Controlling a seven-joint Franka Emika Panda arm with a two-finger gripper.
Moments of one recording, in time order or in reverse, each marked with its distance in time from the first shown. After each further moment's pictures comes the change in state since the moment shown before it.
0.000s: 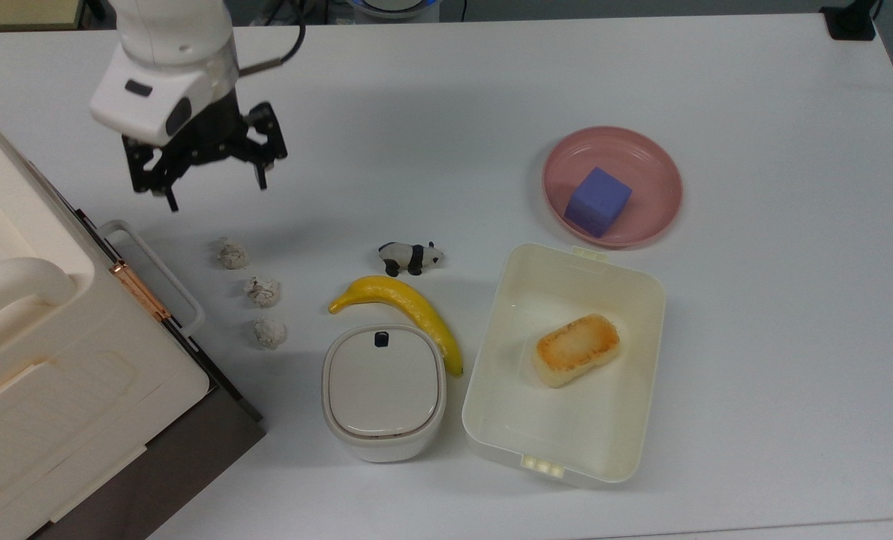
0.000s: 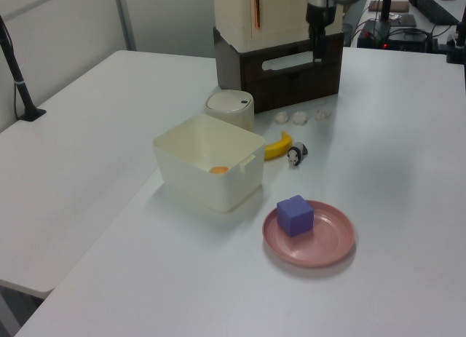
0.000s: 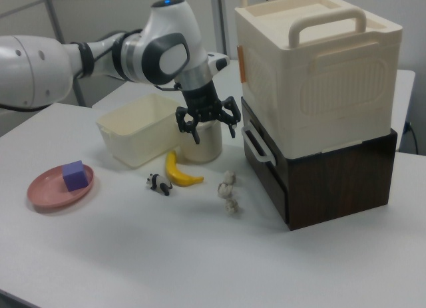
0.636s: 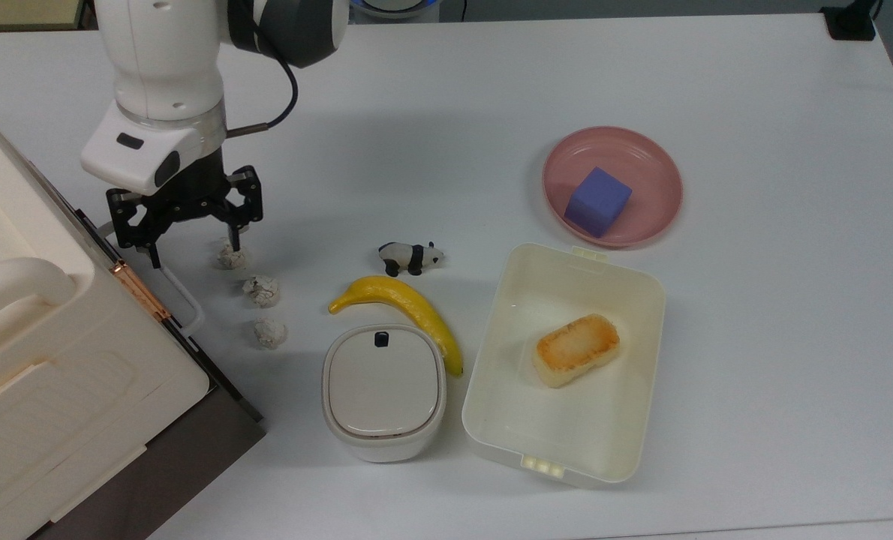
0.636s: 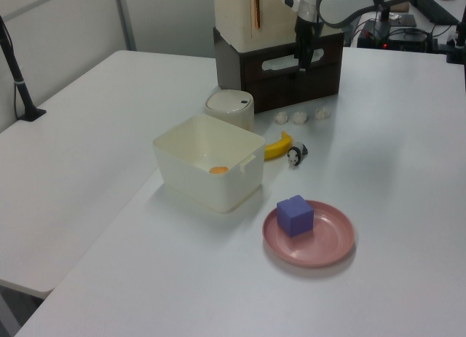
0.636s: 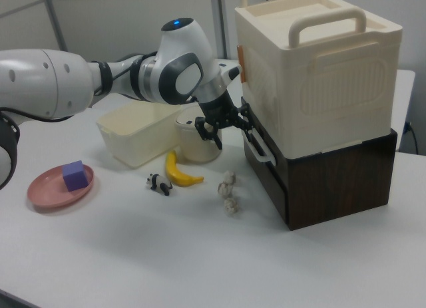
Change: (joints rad) arm -0.023 0.088 0.000 0.002 -0.031 0.211 0.000
